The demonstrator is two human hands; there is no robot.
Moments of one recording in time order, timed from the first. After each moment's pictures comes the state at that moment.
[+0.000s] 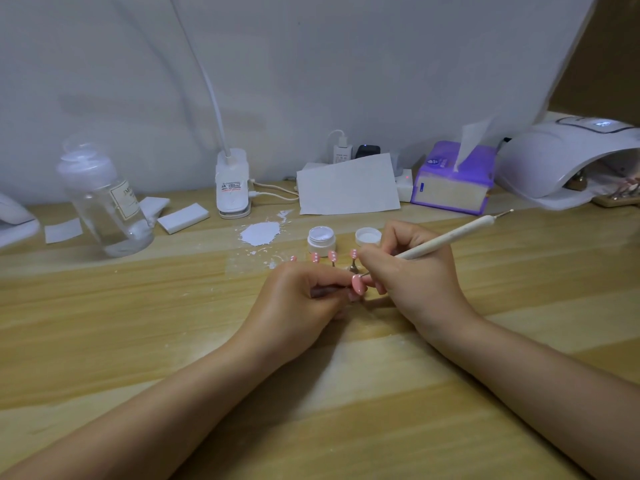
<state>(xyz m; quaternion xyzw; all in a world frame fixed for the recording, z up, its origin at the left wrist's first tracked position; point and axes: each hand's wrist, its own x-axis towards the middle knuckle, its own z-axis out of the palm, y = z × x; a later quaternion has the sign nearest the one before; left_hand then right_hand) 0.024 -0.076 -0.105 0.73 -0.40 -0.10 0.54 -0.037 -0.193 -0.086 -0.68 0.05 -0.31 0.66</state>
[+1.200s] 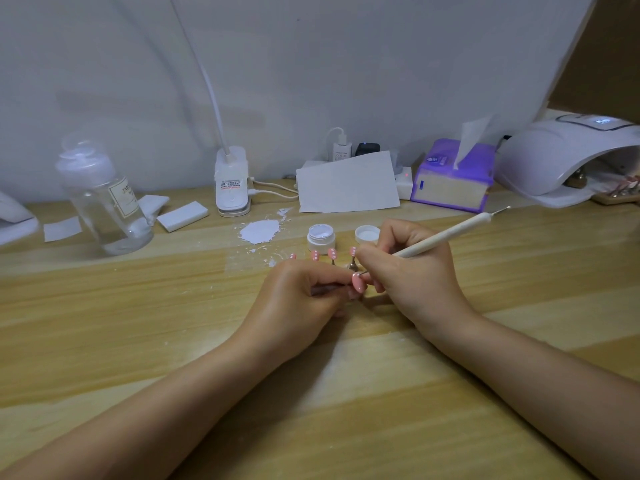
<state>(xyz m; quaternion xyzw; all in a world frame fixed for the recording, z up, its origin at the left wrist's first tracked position) 0.023 -0.077 -0.105 0.72 -0.42 -0.10 0.55 -0.036 -0.194 -0.089 -0.69 0.04 -0.32 0.65</state>
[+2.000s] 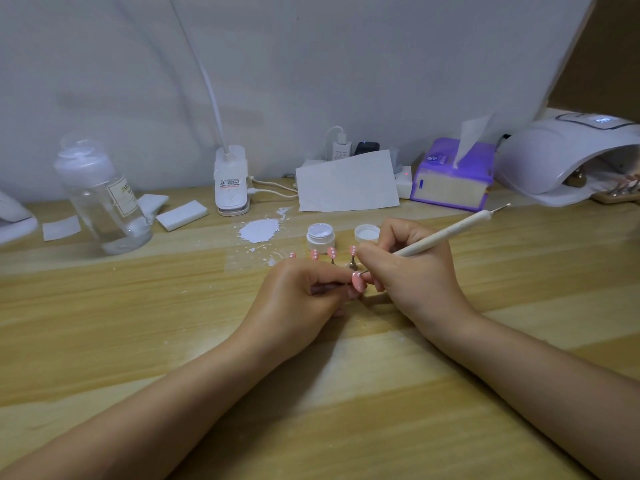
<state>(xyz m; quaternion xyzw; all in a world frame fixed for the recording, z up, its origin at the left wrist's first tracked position) 0.023 -0.077 -0.105 0.72 -0.41 -0.10 0.54 -0.036 -0.194 -0.088 -0.69 0.05 -0.31 0.65</state>
